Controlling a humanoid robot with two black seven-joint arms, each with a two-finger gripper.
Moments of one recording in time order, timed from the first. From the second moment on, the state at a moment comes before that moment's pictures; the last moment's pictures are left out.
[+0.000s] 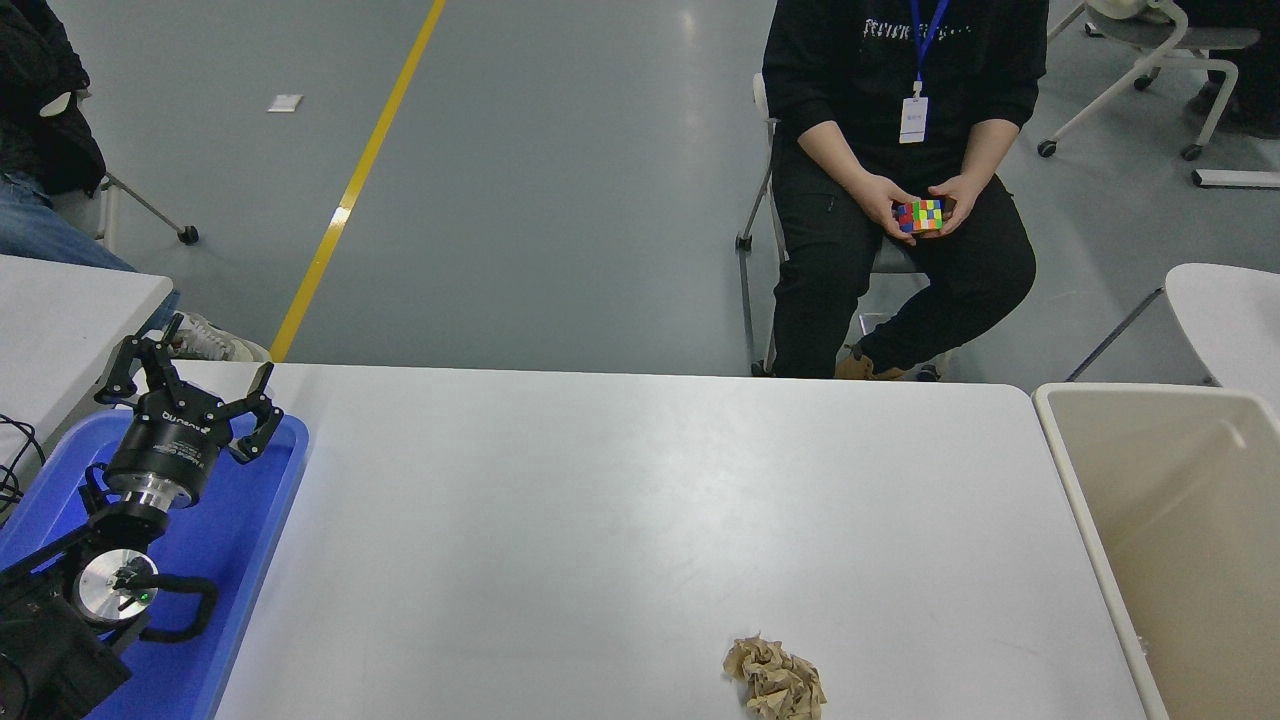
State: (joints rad) left arm -0.56 0.46 -0.57 -0.39 -0.23 -0.70 -0.60; right arm 0.59 -0.52 0.05 -0.04 -0.36 0.04 0.22
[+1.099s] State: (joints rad) left arm -0.56 0.46 -0.57 -0.39 -0.23 -0.70 -0.60; right arm 0.89 -0.75 0.88 0.68 -0.25 0.03 0.22
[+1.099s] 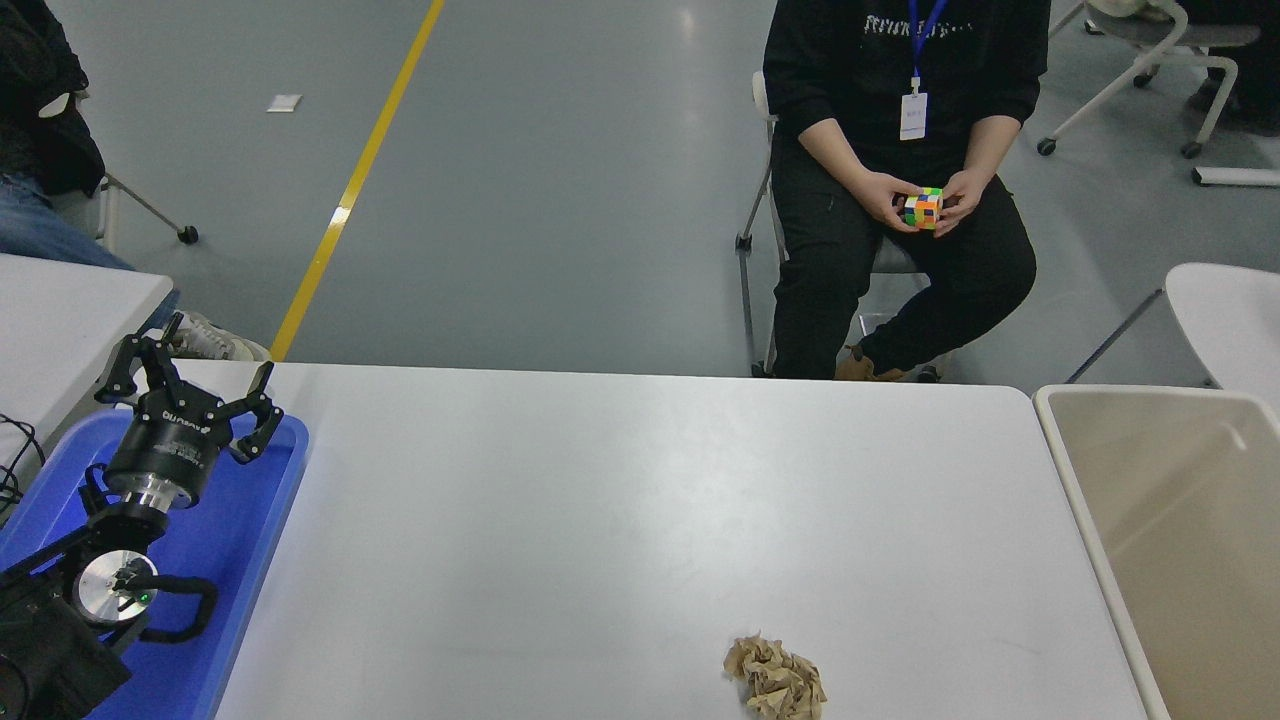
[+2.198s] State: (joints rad) left arm -0.56 0.46 -0.57 -0.39 -0.23 -0.70 -0.60; right arm 0.57 -0.55 1.02 0.88 -0.13 0.09 0.26
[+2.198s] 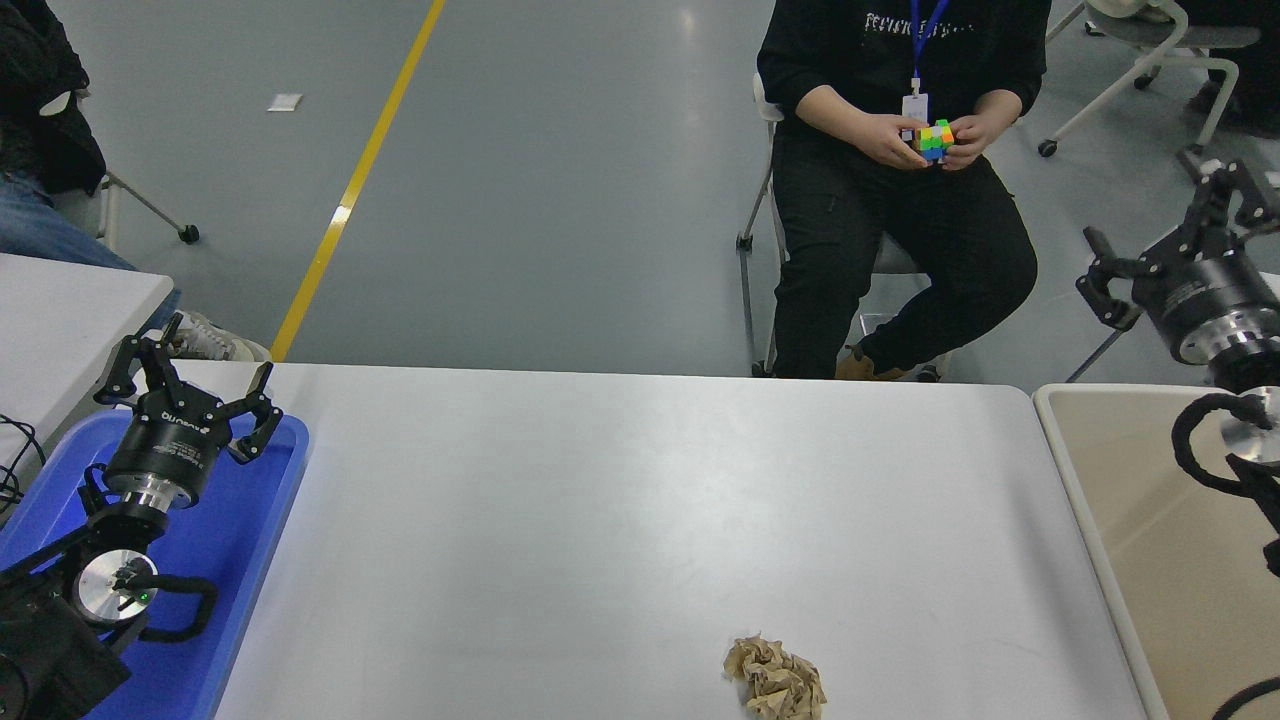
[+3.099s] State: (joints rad) left arm -0.56 0.46 -0.57 -0.39 -0.23 -0.70 -0.60; right arm 0.64 -0.70 0.85 0.88 -0.13 0.11 0.31
